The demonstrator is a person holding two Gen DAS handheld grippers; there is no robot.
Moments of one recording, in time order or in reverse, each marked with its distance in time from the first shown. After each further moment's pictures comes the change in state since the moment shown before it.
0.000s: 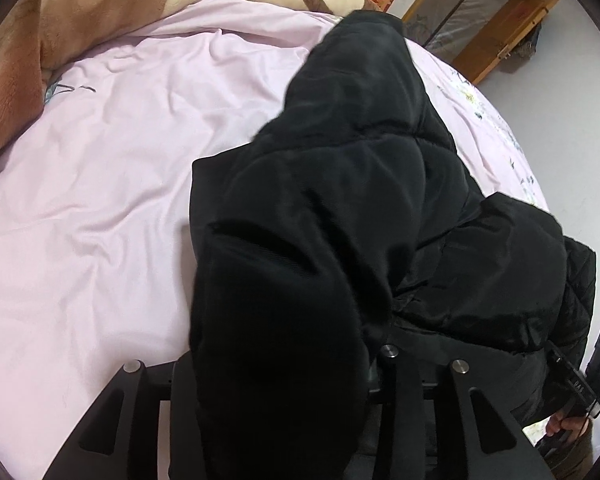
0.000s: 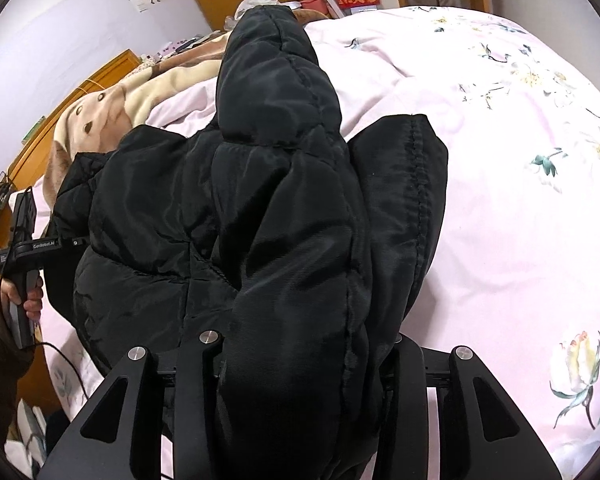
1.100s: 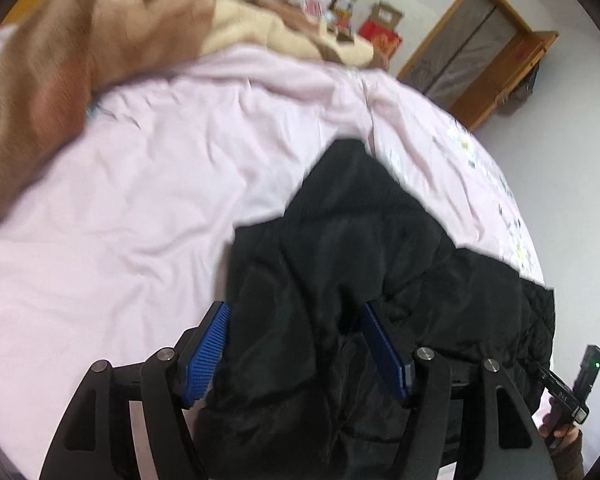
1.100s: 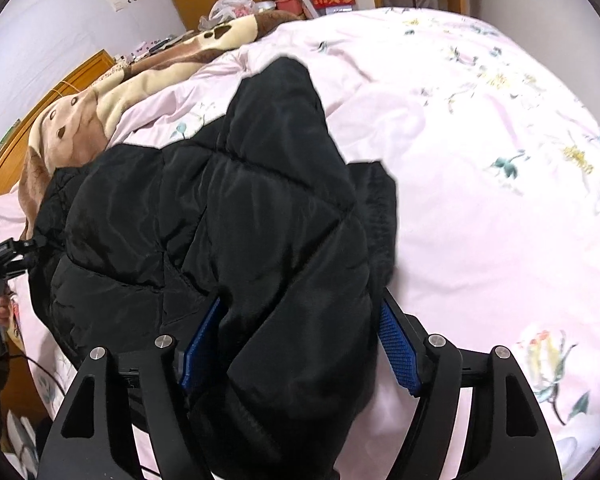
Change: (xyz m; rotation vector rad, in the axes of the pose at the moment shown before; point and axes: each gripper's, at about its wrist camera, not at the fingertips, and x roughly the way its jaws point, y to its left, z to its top) left arm -0.076 -0.011 0.001 -0.070 -0.182 -0.013; right arm -0.021 -0.032 0.003 0.018 -0.028 -0.109
